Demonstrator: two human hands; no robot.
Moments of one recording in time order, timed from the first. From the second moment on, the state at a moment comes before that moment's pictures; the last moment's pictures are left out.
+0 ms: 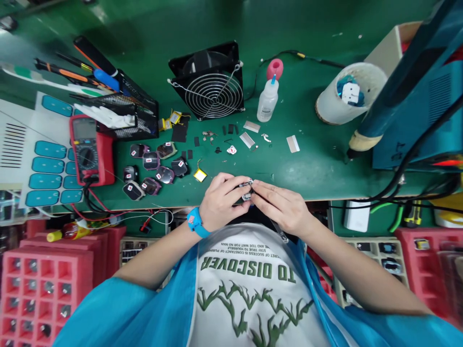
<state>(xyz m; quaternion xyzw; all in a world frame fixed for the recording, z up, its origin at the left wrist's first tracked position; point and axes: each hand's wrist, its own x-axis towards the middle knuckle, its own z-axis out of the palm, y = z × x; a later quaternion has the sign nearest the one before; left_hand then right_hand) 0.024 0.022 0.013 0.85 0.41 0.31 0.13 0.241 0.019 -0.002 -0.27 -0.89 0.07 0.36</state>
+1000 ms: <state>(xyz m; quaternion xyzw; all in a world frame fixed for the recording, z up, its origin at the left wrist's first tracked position) 0.026 0.021 0.011 0.82 0.48 0.26 0.16 0.241 0.015 0.007 -0.37 -0.74 0.30 0.47</state>
